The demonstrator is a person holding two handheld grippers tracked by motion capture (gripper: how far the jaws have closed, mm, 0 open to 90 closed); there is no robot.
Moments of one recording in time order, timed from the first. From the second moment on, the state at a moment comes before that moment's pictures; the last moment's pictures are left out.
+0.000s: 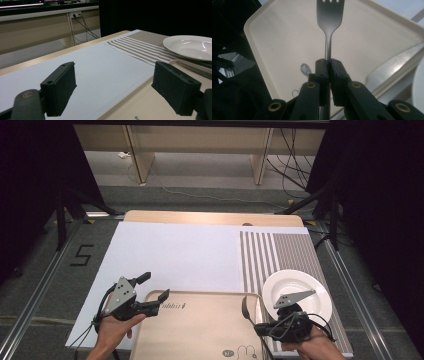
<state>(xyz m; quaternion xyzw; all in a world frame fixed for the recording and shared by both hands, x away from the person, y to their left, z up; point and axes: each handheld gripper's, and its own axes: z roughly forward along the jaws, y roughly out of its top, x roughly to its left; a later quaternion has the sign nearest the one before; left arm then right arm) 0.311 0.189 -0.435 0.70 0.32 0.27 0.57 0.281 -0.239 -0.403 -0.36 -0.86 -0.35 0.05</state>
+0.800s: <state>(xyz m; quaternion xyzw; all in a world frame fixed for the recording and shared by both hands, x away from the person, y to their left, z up) 0.311 0.189 -0.436 0.70 0.32 0.27 0.57 0.275 -0.185 -0.422 -0.32 -0.90 -0.30 0.06</state>
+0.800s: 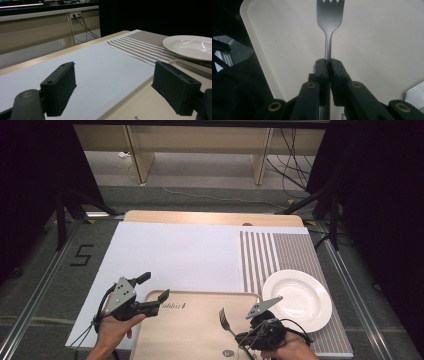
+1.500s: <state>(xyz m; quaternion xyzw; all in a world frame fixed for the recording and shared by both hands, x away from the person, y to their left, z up) 0.310 0.189 -0.436 0.71 0.32 0.27 0.57 0.278 -0.170 -0.447 -0.34 -0.90 -0.26 0.08</state>
